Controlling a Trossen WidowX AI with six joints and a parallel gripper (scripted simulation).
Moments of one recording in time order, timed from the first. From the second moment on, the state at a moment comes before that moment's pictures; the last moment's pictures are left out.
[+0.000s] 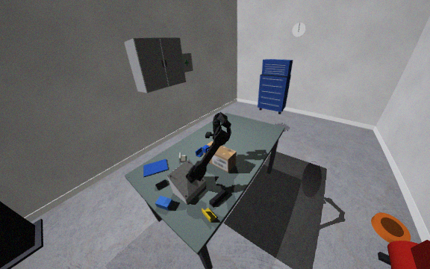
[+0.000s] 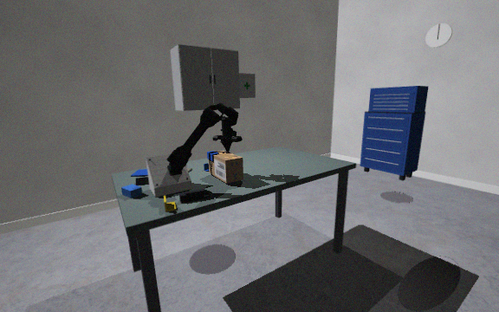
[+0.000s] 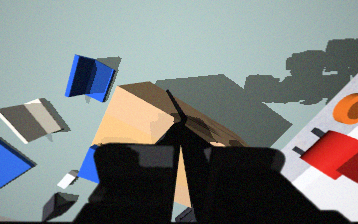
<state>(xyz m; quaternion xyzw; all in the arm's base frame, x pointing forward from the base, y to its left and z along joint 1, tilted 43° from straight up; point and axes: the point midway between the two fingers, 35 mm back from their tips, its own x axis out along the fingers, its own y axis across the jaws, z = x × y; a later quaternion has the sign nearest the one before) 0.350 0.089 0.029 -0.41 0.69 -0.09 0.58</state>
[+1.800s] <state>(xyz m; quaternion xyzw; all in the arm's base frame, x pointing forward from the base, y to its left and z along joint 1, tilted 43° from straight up) 0.350 0.112 0.008 -0.42 0.69 -0.09 0.58</state>
